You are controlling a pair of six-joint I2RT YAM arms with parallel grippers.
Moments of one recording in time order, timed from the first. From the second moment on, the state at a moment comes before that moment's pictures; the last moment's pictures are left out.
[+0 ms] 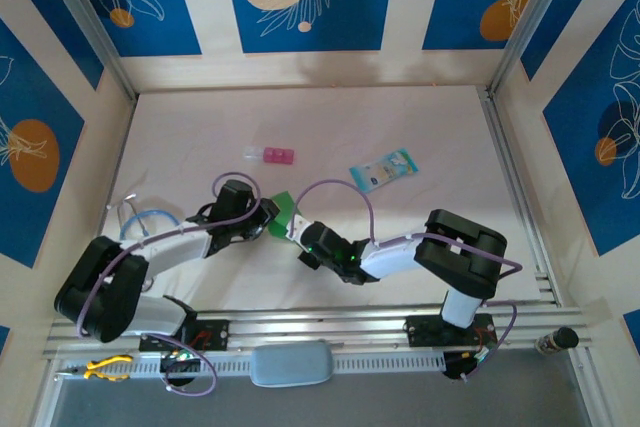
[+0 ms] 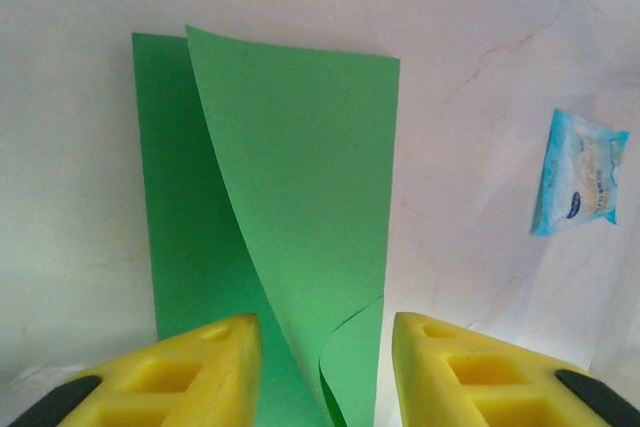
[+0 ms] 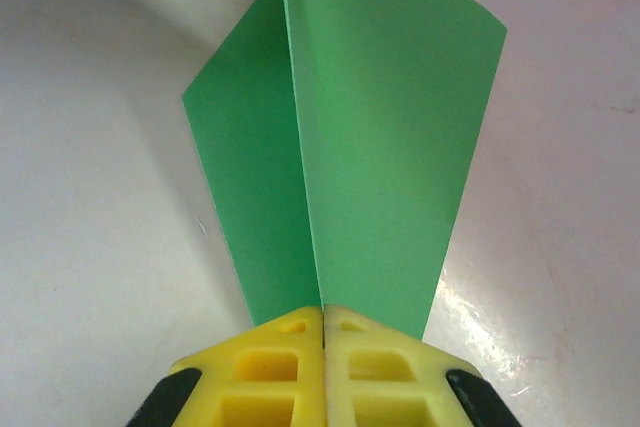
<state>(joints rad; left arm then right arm) -0.50 1.37 0.54 0.03 0.17 -1.19 1.11 1.72 0.66 0.33 0.34 -0.05</state>
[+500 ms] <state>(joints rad) -0.50 1.38 0.56 0.02 0.19 -1.16 1.10 1.71 0.64 0.33 0.35 -0.03</state>
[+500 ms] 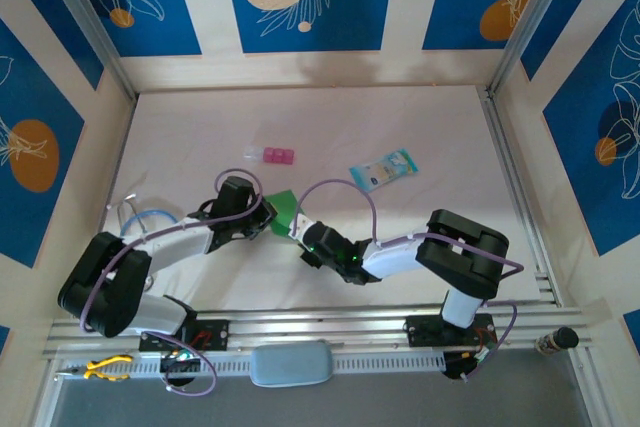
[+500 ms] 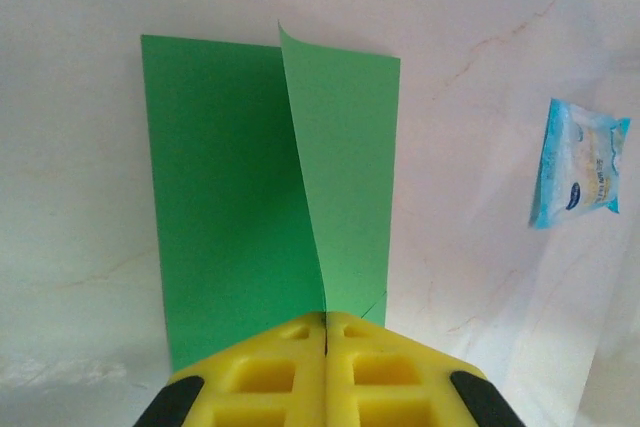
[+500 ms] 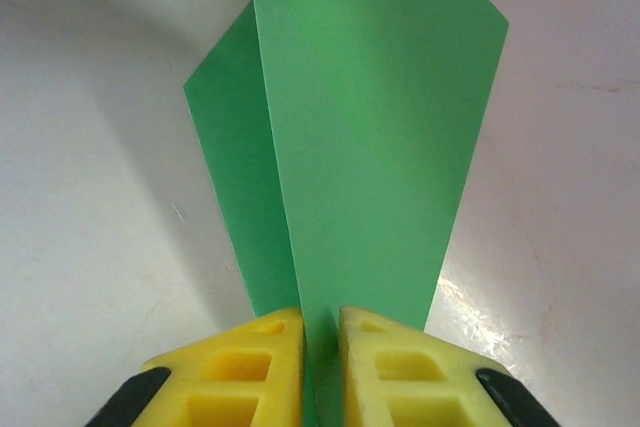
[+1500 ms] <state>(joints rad) -0.50 1.38 0.57 0.03 0.20 -1.16 1.08 1.71 0.64 0.31 0.32 0.03</state>
